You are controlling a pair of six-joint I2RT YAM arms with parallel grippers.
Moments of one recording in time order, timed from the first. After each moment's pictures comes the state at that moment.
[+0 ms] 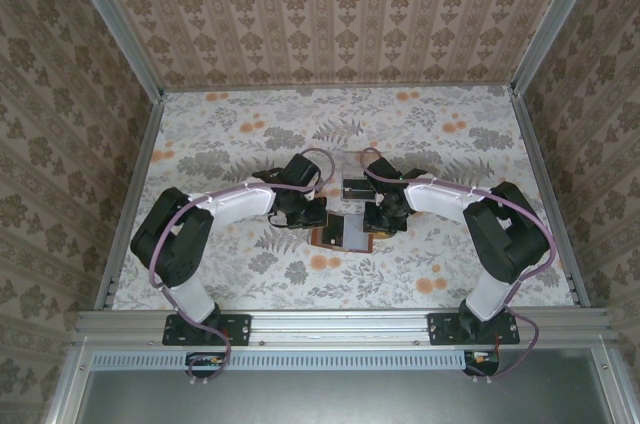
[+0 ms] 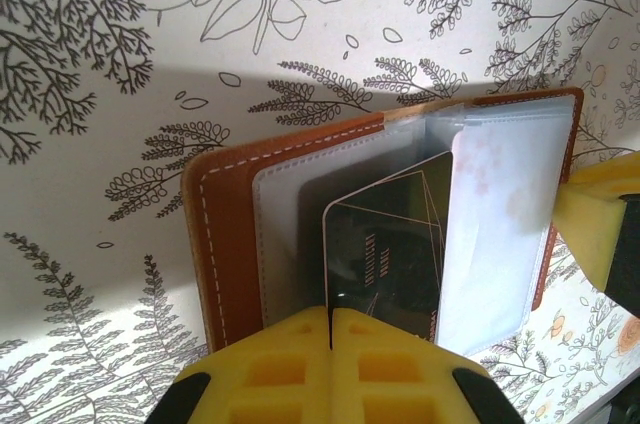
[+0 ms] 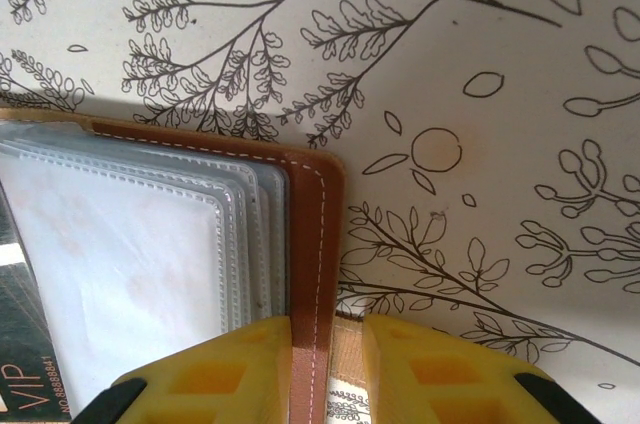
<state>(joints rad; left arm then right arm) -0.72 1.70 1.01 -0.49 0.36 -0.64 0.54 1.71 0.98 -0.64 -0.19 0.64</state>
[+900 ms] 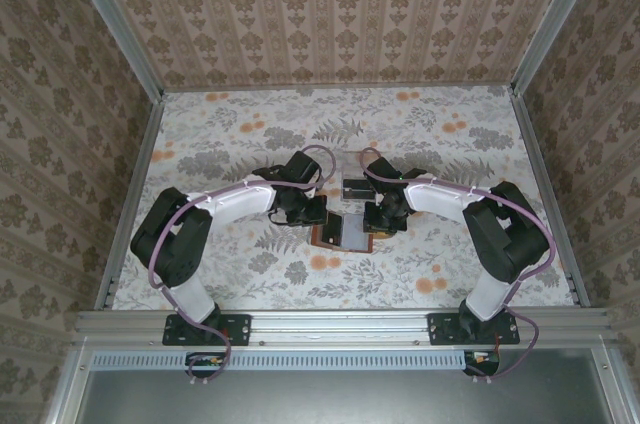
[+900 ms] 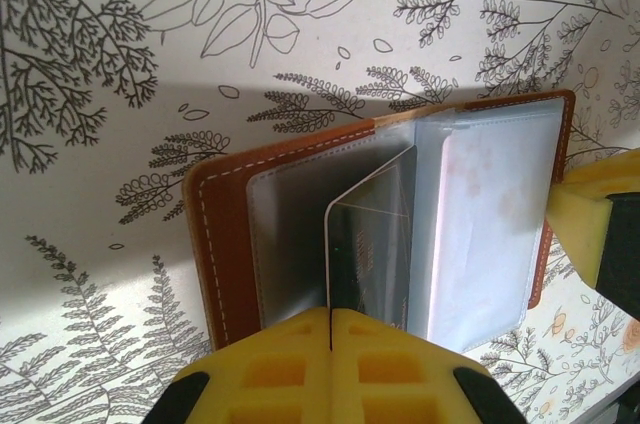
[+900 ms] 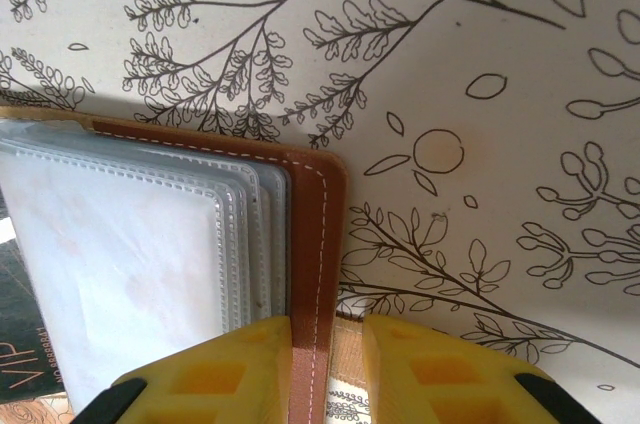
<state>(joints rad) -0.73 1.70 1.04 -0.53 0.35 -0.62 0.54 1.71 0.98 -0.65 -0.19 0.63</state>
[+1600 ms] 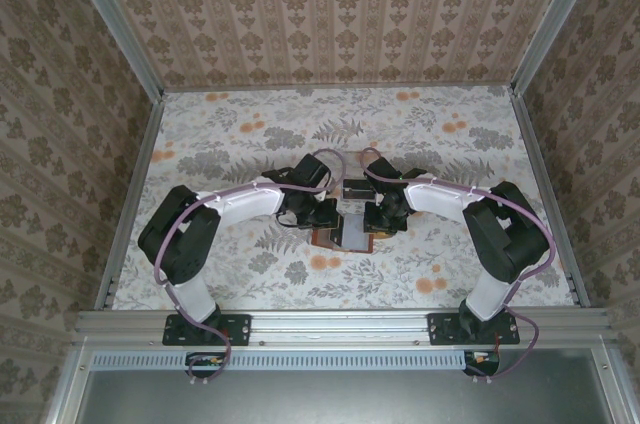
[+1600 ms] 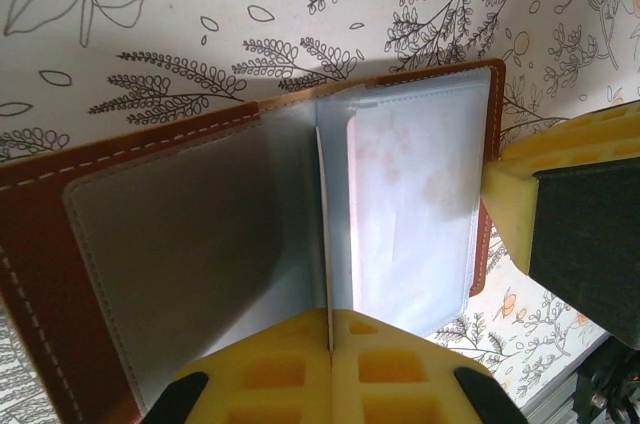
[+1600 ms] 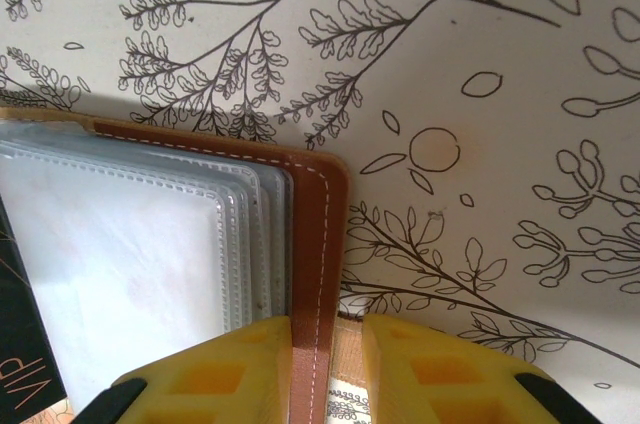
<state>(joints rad) -0.78 1.74 1.06 -0.48 0.41 -0.64 0.54 1.71 0.98 -0.65 -0.19 0.63</state>
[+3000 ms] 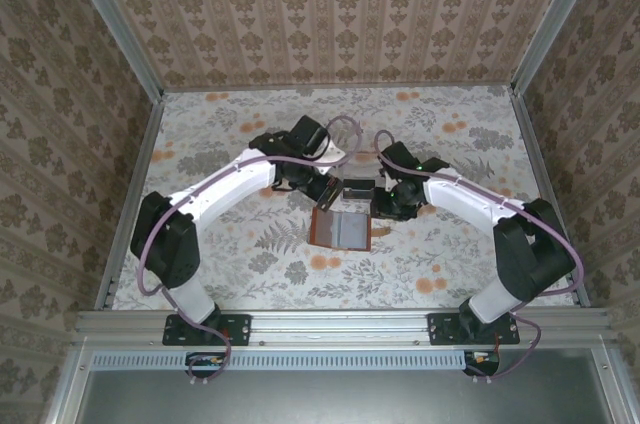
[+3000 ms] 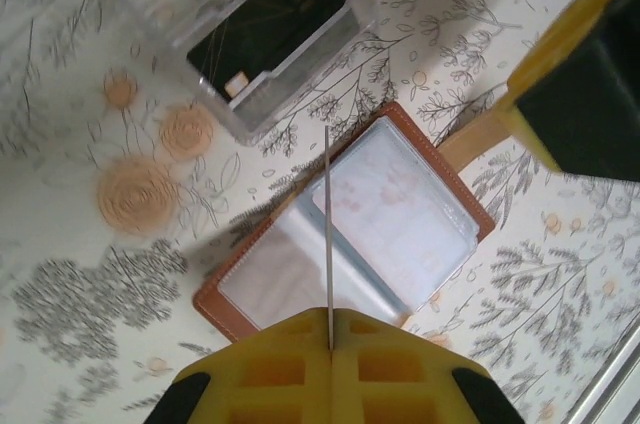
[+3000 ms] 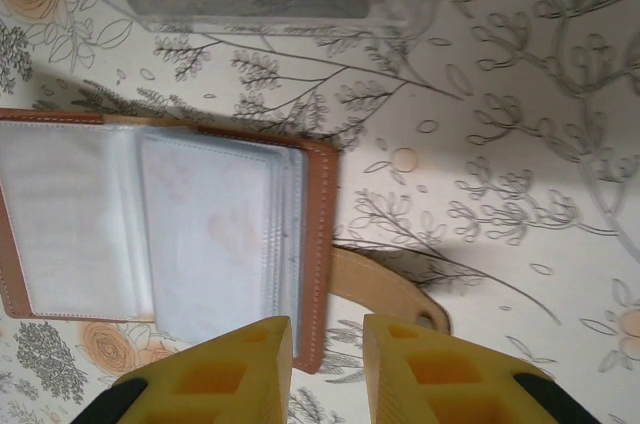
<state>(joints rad) -0.75 1.72 1.45 -0.88 0.28 0.06 0.46 1.56 1.03 -0.75 -0.19 0.55</state>
